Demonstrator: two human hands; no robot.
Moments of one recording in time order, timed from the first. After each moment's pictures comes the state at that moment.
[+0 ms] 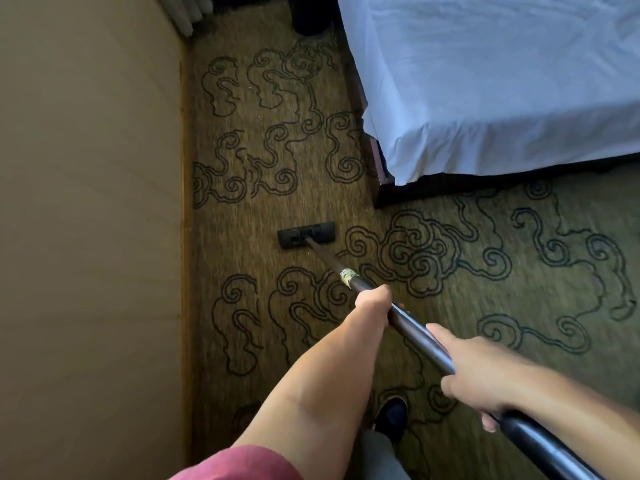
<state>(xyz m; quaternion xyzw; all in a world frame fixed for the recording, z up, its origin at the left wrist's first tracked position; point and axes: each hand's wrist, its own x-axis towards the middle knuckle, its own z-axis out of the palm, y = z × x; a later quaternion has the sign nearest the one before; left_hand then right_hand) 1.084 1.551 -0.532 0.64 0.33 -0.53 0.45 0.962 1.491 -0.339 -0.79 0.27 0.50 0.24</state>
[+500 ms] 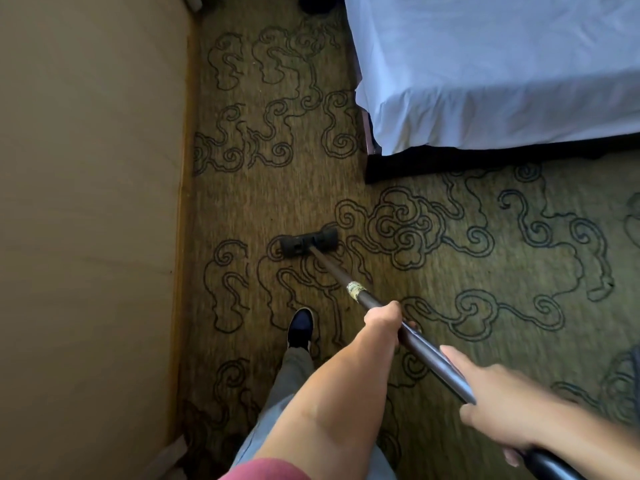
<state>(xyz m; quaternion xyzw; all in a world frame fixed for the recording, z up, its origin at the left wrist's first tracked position) 0.895 1.566 -0.515 0.62 0.37 -0.52 0.46 0.779 1.495 -0.327 -0.78 0.24 0.53 0.23</state>
